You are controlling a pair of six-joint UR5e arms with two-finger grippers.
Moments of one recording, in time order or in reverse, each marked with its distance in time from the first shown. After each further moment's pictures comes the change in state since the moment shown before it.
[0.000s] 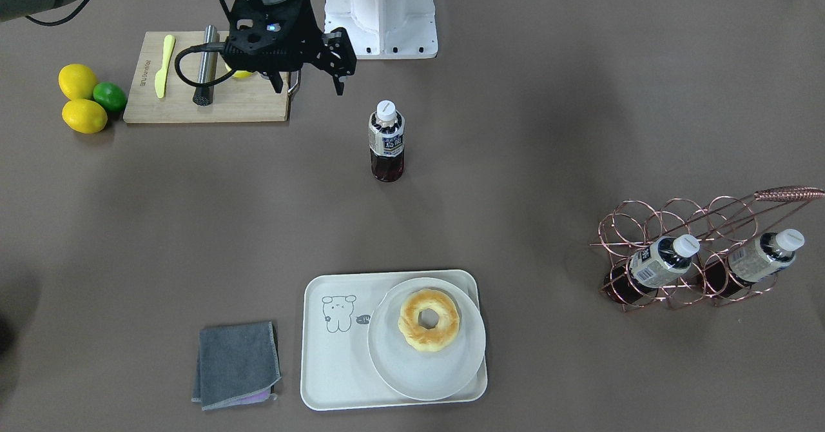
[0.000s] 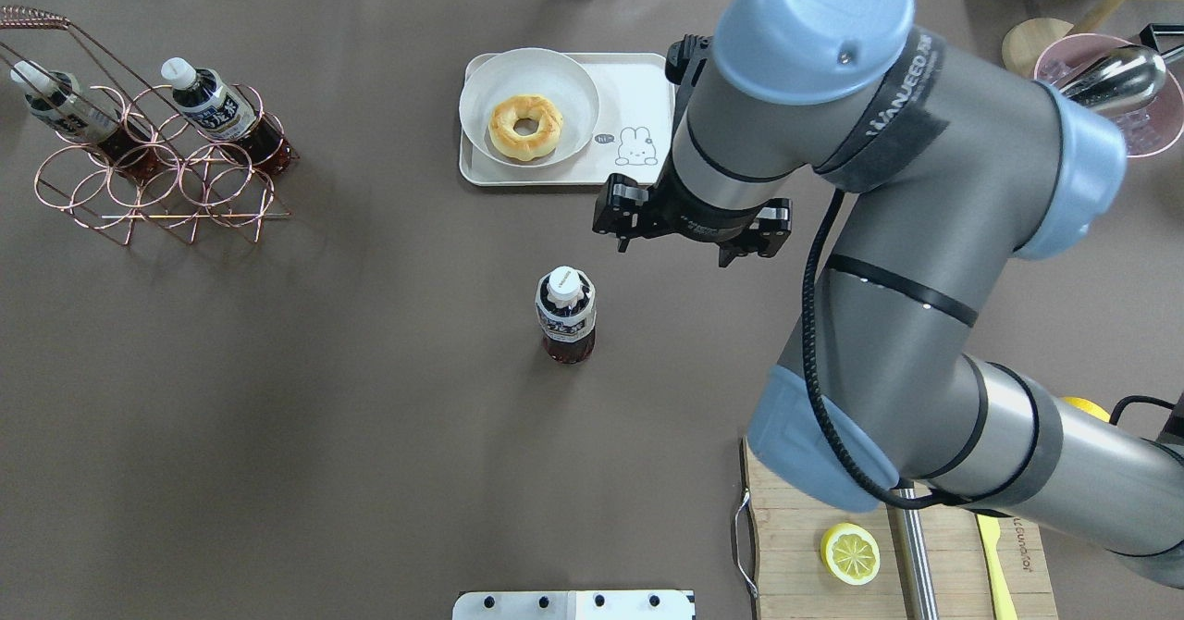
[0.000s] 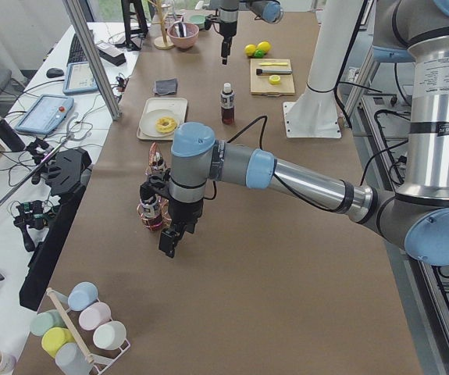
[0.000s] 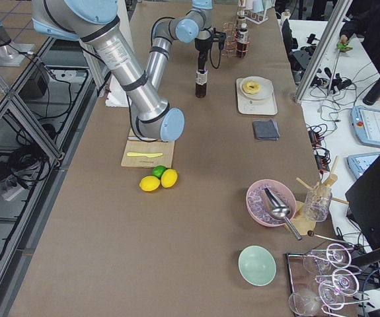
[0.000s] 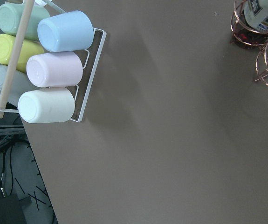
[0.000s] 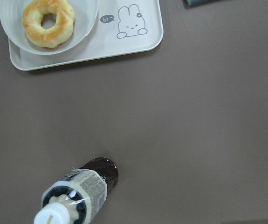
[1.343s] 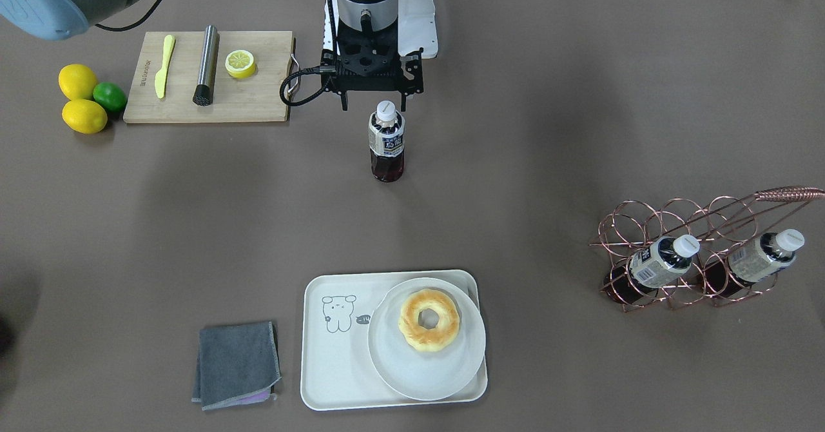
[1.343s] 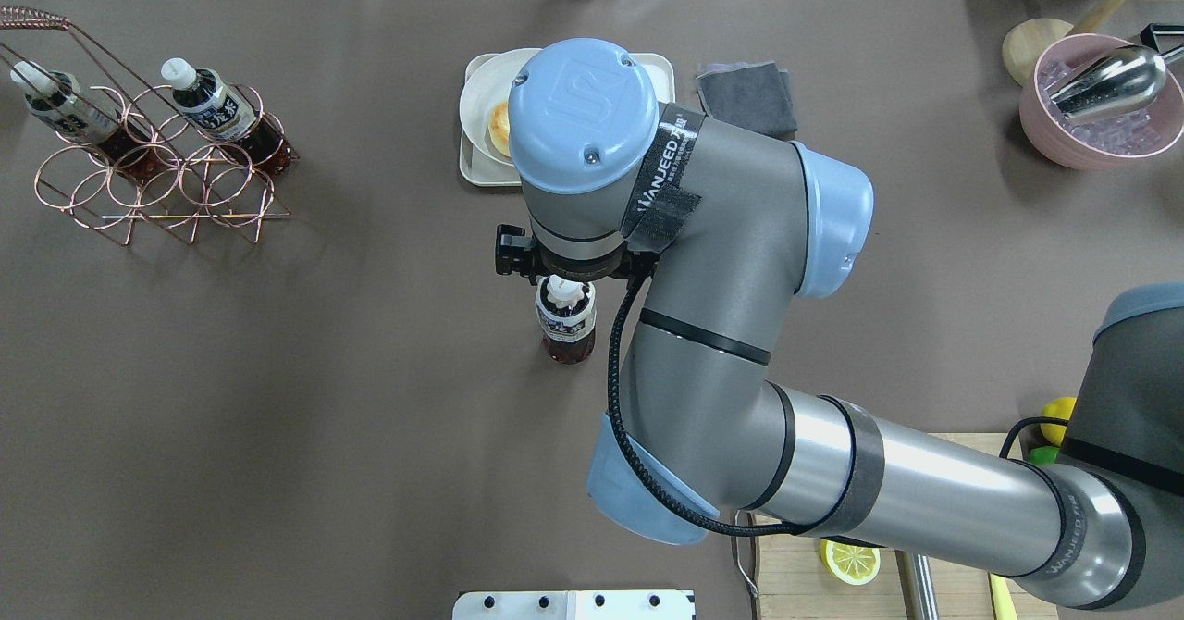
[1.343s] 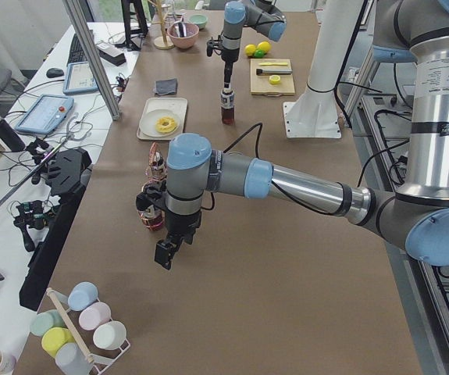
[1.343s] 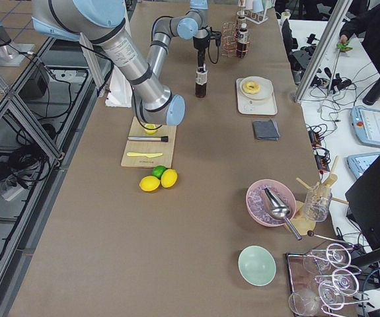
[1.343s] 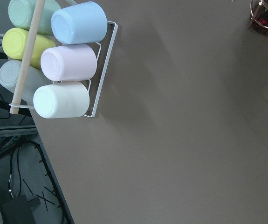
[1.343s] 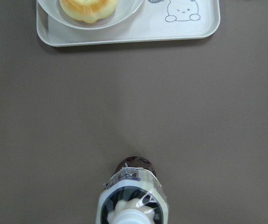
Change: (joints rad) left arm -0.031 -0.012 0.056 -0.019 0.001 0.069; right arm -0.134 0.154 -0.224 0.040 -0.147 -0.007
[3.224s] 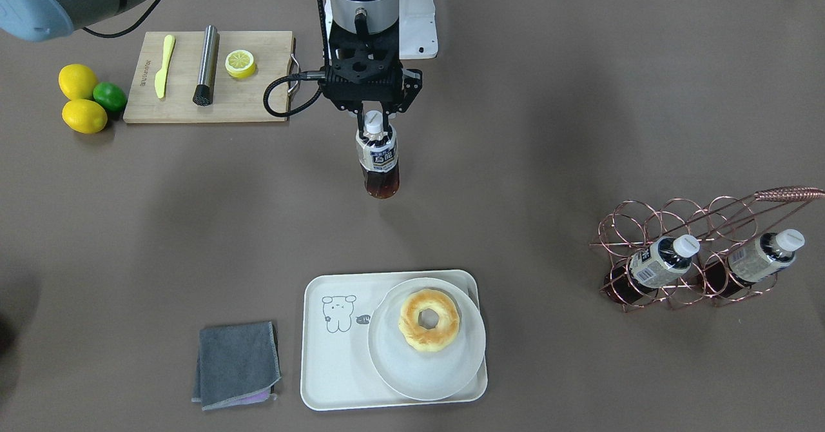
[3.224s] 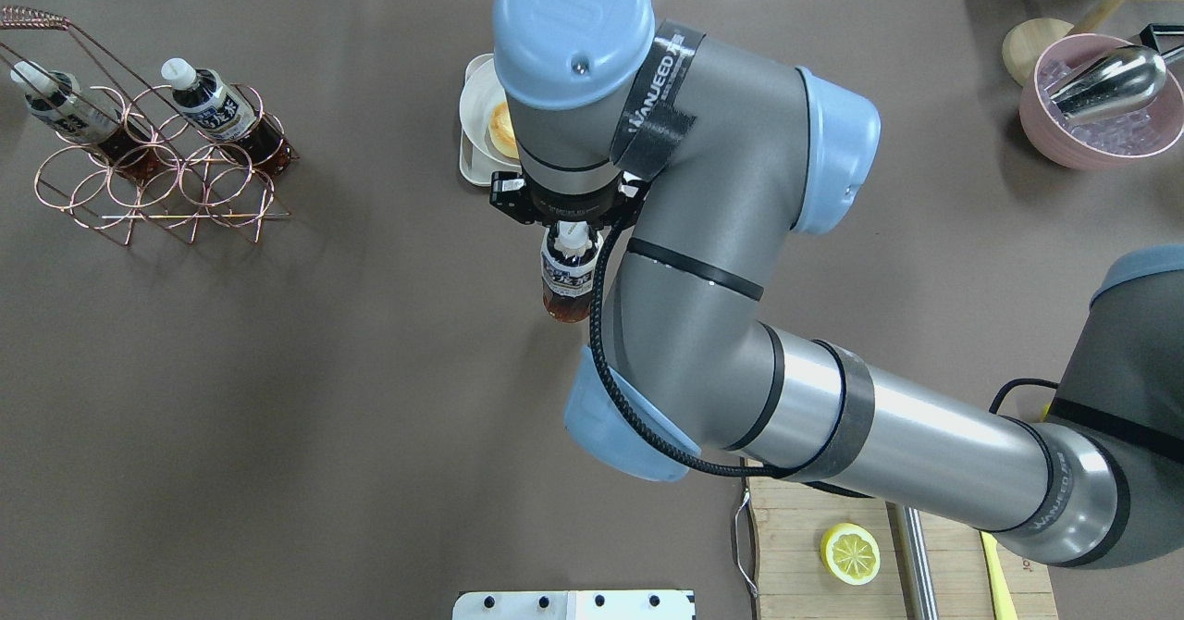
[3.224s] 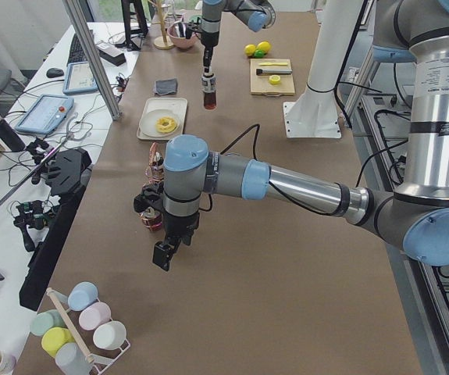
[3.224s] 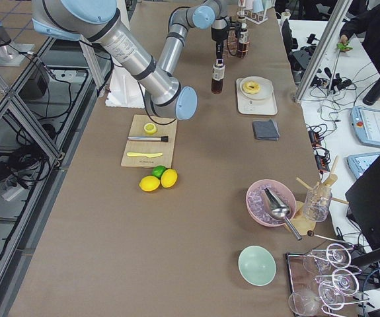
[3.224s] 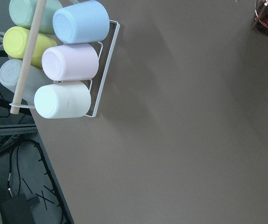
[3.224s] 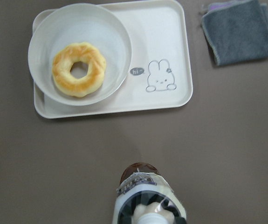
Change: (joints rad) left arm 0.000 -0.010 0.017 -0.001 0.000 -0.005; right arm 0.169 0.081 -0.078 -0.032 0.077 -0.090
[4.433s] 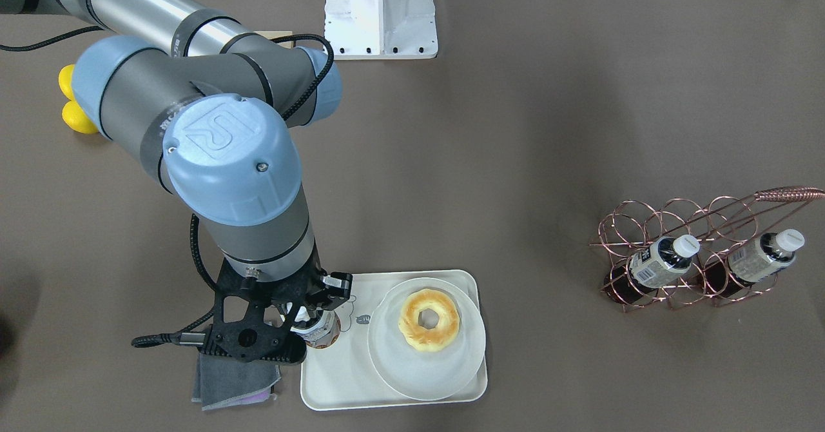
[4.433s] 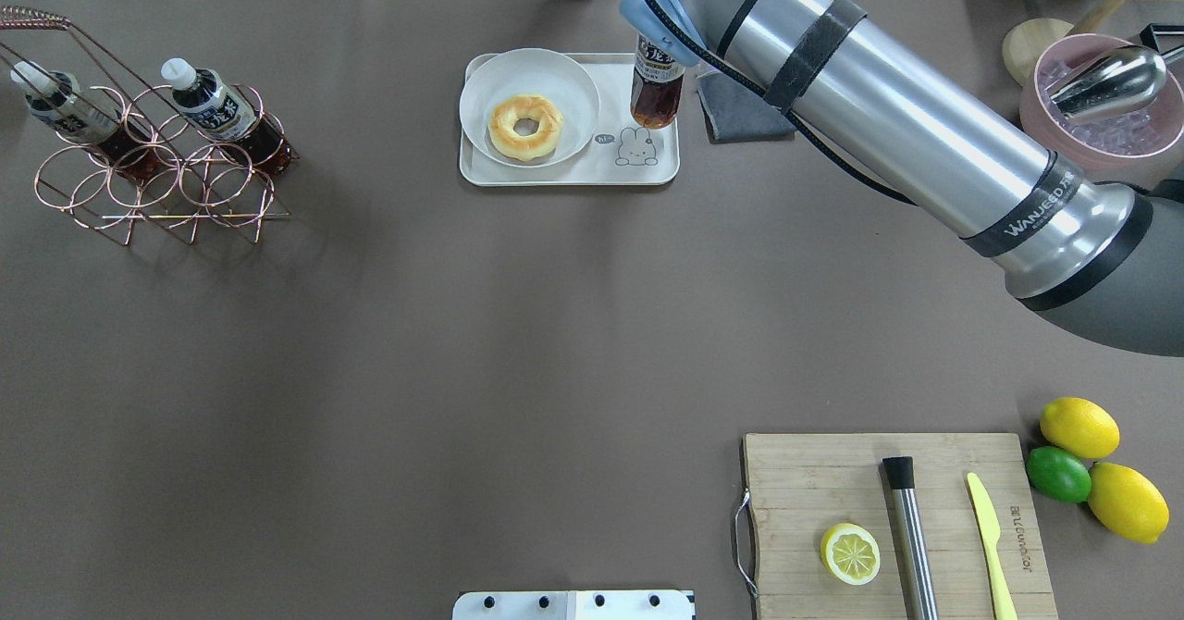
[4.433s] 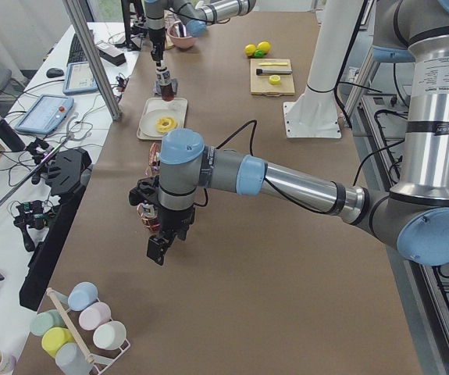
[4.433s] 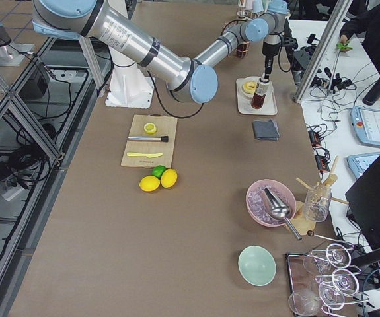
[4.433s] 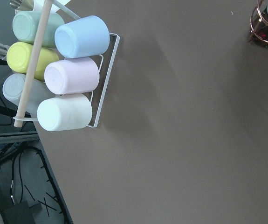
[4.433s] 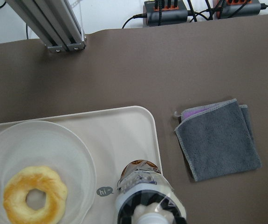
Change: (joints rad) left arm 0.005 -0.026 0.002 0.000 -0.001 -0.004; right arm 0.267 0.166 -0.625 0.316 0.155 -0.208
